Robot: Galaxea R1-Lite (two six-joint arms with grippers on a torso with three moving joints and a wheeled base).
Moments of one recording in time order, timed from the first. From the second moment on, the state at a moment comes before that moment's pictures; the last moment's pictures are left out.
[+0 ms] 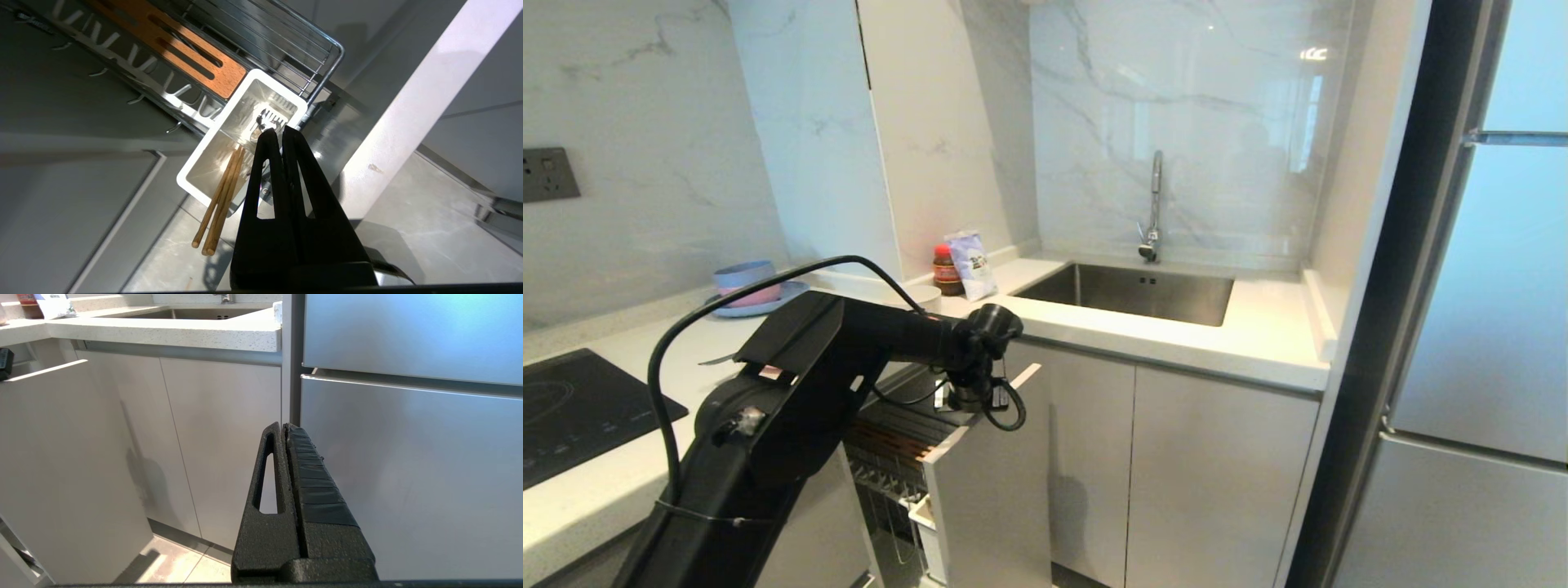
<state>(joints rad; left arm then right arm) -0.40 2.54 -1.91 0.47 0.41 -0.39 0.00 0.00 0.00 0.00 0.00 0.03</state>
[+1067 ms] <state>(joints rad) -0.60 2.46 -1.81 0.47 0.17 -0.54 0.00 0.00 0.00 0.00 0.00 0.03</state>
